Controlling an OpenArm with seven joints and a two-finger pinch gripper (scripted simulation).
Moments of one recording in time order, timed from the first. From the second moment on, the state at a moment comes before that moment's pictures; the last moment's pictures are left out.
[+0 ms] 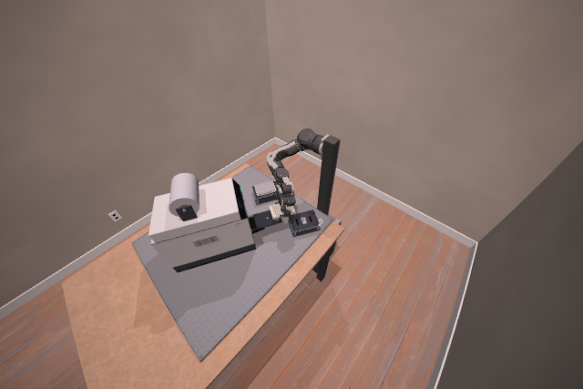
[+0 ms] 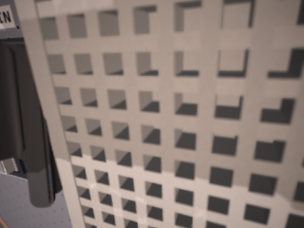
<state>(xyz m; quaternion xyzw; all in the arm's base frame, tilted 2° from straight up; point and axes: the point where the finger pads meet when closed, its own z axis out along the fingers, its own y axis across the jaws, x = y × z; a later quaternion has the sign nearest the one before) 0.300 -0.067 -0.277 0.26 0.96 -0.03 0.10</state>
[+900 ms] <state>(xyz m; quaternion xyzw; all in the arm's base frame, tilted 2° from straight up) 0.350 -0.095 -0.276 0.26 0.96 -0.03 0.10</state>
